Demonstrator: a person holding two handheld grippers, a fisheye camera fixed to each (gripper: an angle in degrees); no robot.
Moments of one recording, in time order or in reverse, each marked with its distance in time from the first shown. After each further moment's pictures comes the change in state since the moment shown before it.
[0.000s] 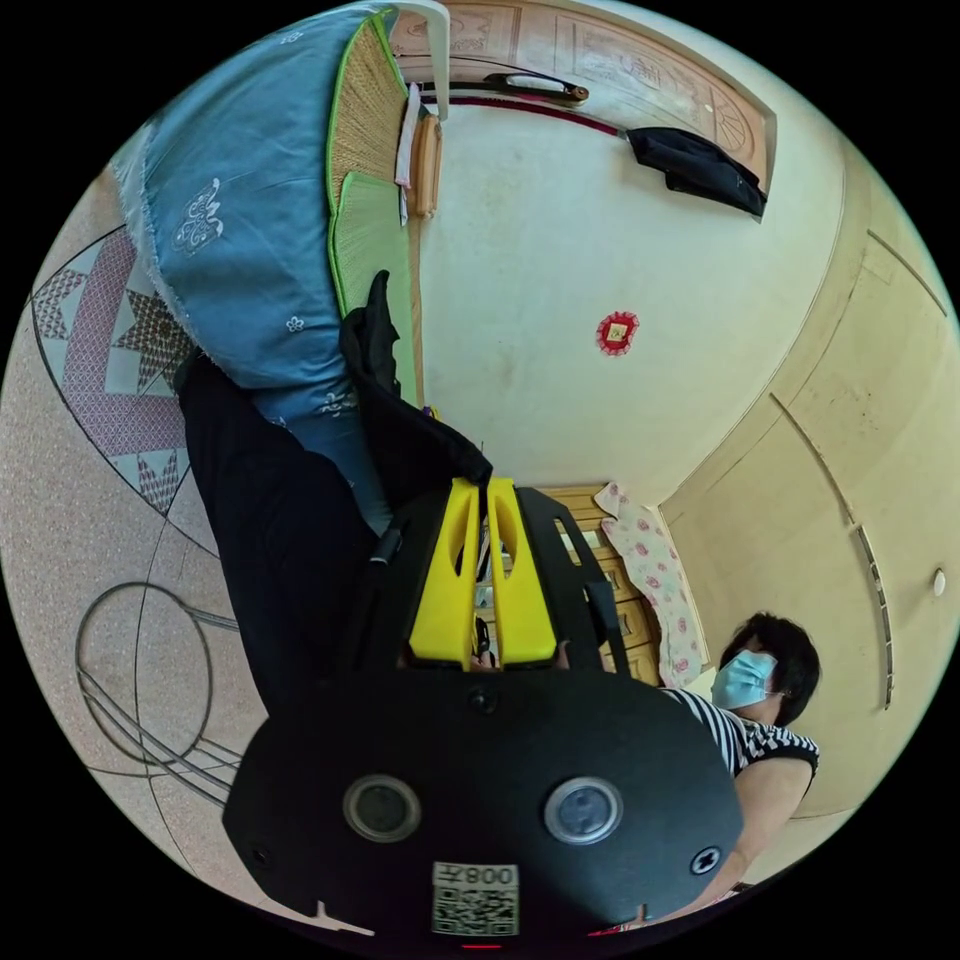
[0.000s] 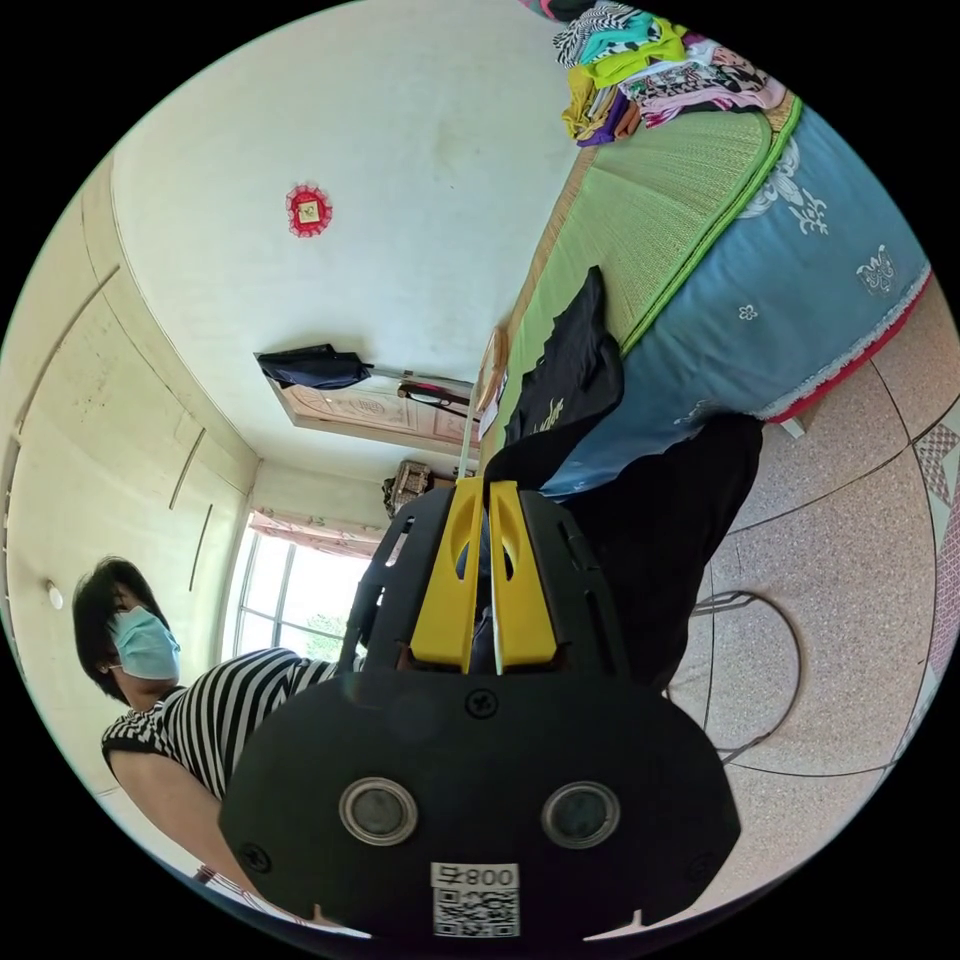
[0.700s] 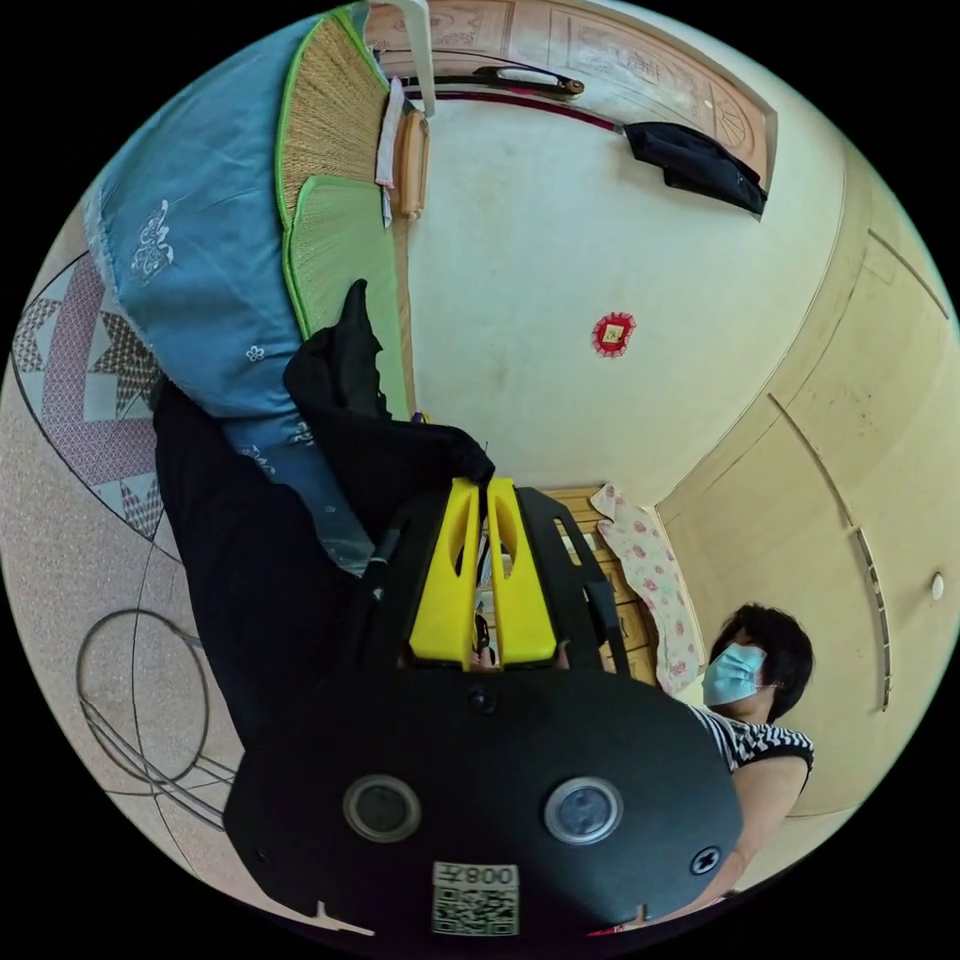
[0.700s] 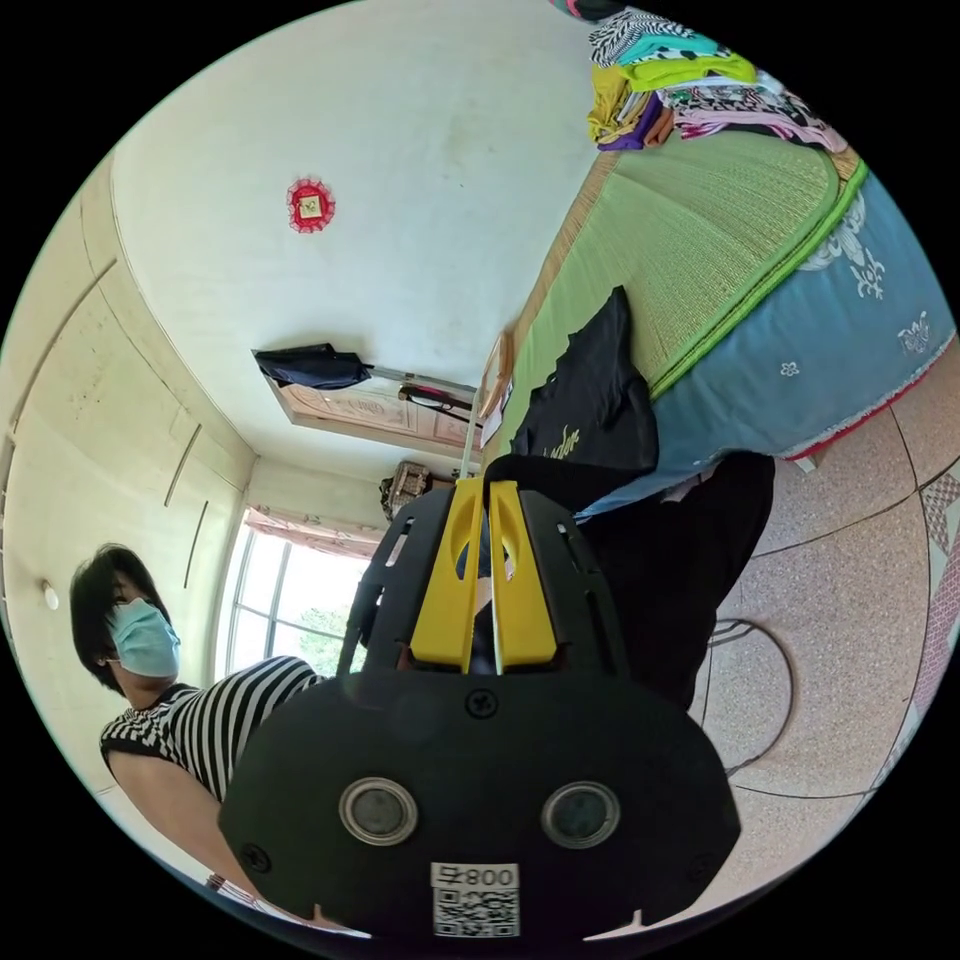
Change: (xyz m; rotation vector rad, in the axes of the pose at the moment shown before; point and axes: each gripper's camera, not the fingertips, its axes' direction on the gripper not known) left arm 0.043 -0.112 0.054 -0.009 0.011 0.013; right arm -0.039 -0.074 0.039 -0.011 0.014 -0.023
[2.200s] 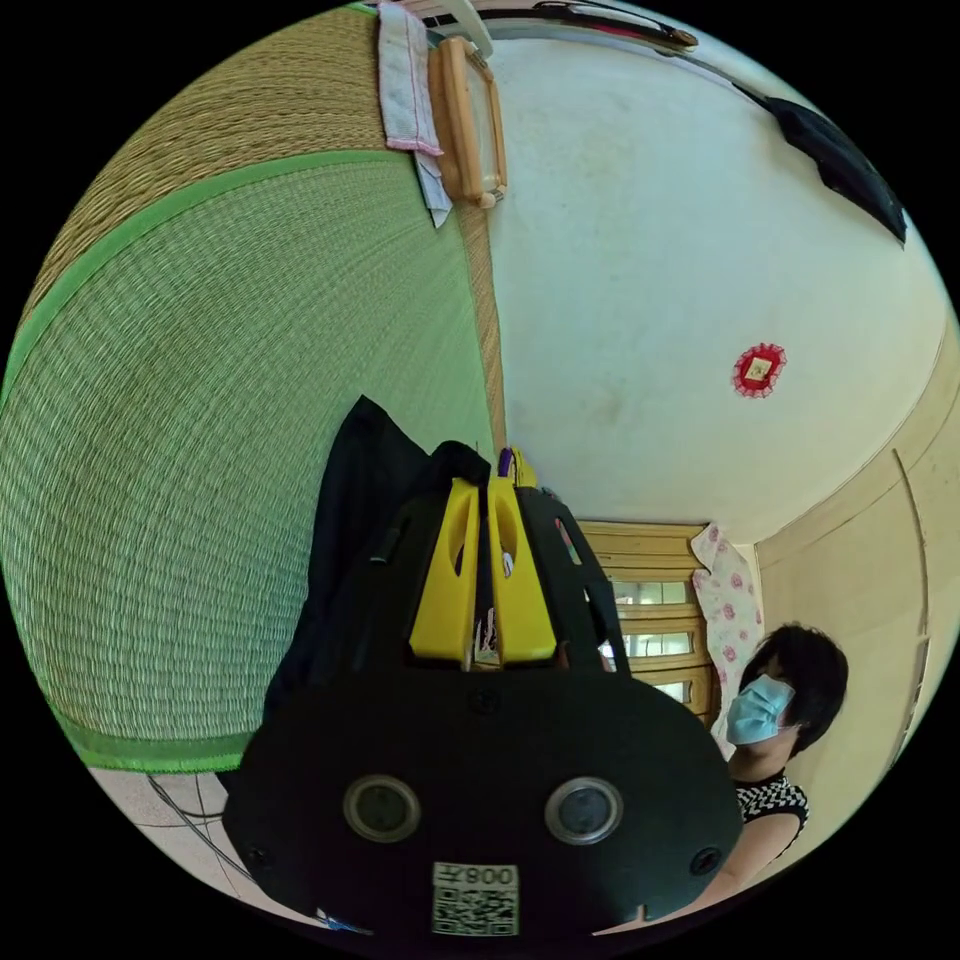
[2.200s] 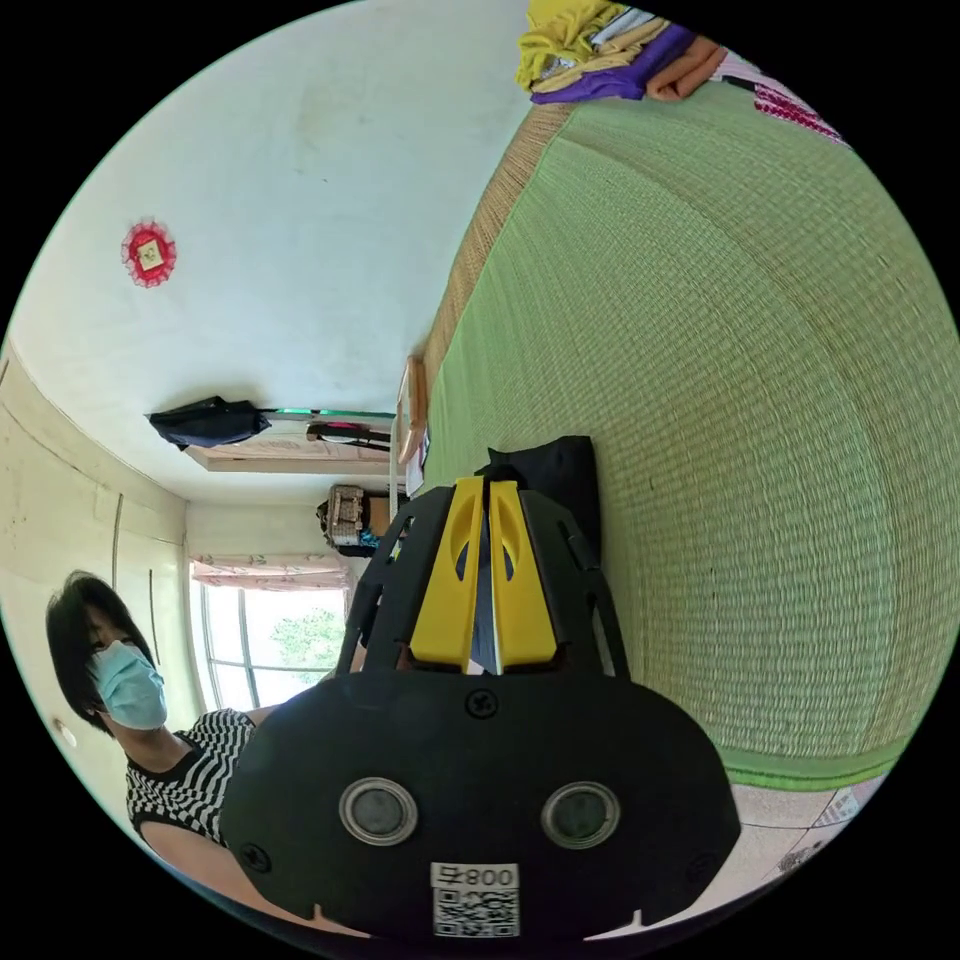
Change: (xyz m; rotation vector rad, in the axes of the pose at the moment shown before) left arm 0.035 -0.432 0.299 -0.088 -0.300 -0.094; right arm 0.036 -0.400 0.253 -0.099 0.185 0.154
